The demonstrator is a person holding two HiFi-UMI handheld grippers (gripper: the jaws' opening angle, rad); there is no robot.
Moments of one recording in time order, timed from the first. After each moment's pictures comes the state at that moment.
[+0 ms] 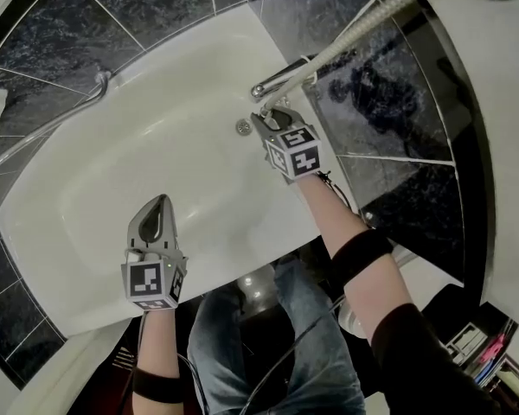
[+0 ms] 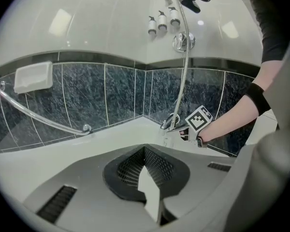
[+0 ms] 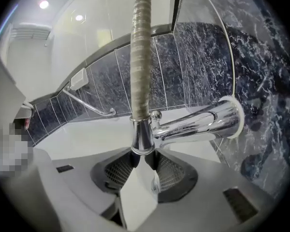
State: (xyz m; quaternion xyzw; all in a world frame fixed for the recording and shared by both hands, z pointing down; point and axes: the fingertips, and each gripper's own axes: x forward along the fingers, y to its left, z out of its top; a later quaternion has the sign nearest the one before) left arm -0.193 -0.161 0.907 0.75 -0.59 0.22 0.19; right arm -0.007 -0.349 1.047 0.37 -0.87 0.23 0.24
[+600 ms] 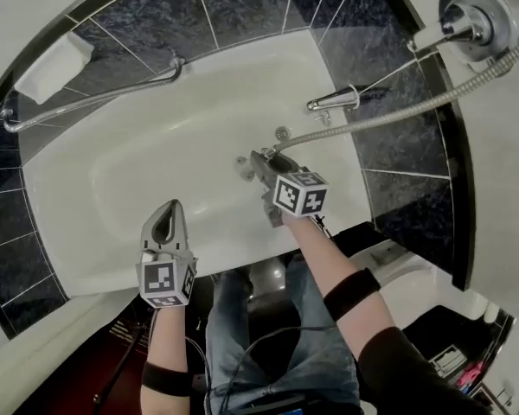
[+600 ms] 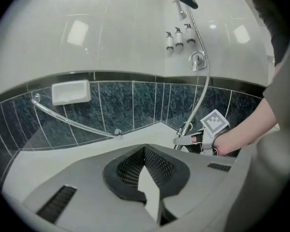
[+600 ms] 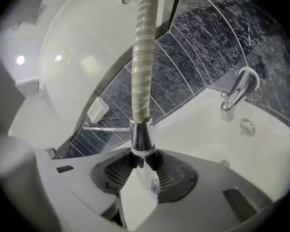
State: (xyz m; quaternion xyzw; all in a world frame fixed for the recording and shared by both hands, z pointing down) left arm -0.280 -0.086 0.813 0.69 -0.66 0.21 0.20; right arm -0.135 -0.226 0.941 0.32 -0.84 0.43 0.10
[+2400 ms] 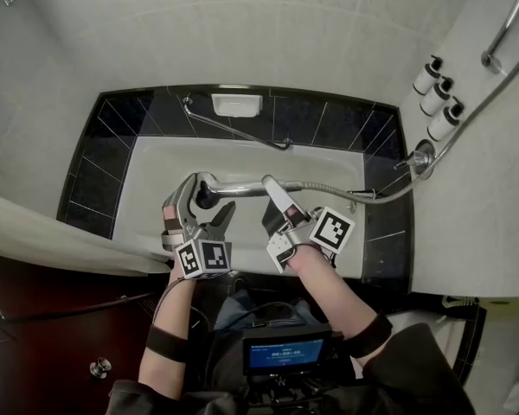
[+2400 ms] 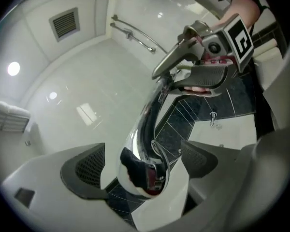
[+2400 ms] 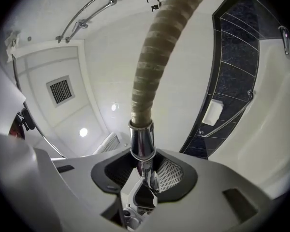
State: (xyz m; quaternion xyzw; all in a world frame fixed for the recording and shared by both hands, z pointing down) left arm -0.354 0.065 0.388 0.57 -0.71 0.39 -0.13; right arm -0.279 -0.003 0.348 0.01 -0.77 0.61 -0.16
